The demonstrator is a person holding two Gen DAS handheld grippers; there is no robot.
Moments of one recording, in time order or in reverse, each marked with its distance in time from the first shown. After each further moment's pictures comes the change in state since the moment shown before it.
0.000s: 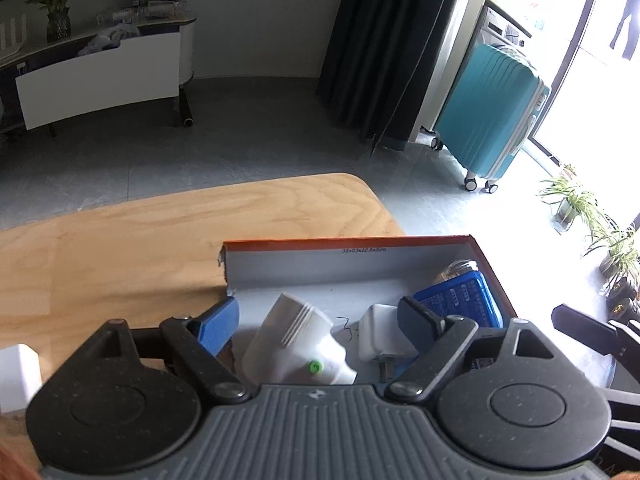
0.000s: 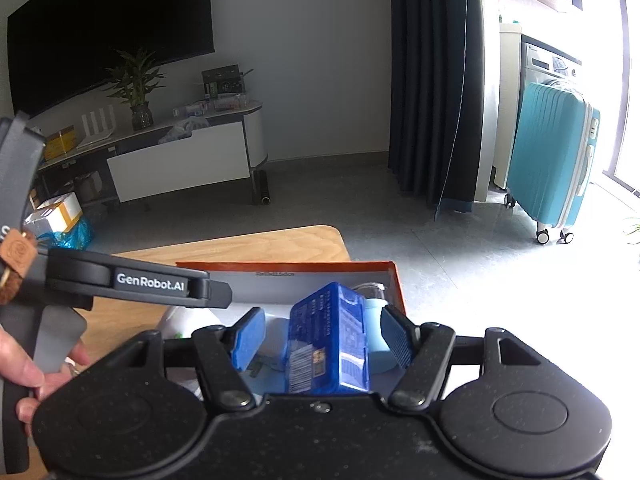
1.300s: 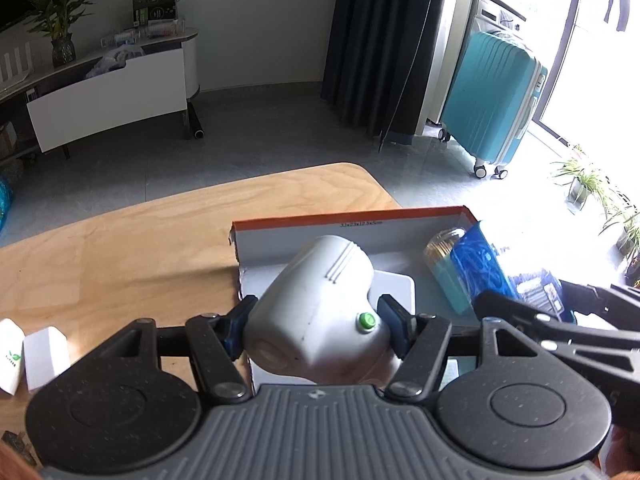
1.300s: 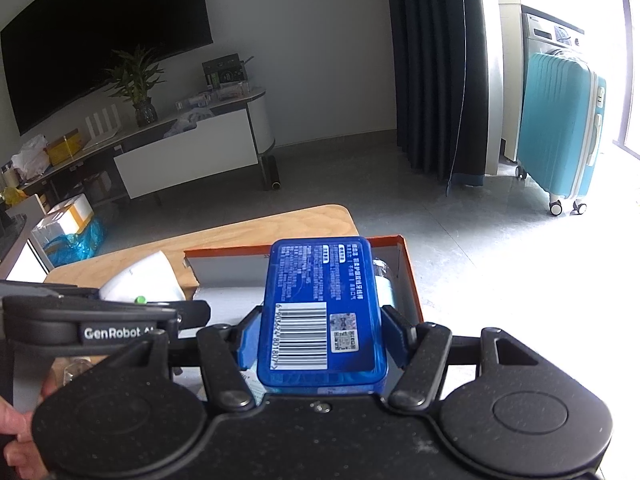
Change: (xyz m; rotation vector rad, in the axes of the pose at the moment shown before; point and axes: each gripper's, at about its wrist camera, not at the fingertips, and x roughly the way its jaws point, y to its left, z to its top) left arm -0.009 -0.016 -0.018 0.073 -0.012 0.055; right arm 0.005 -0.009 -0.008 0.054 0.059 0.044
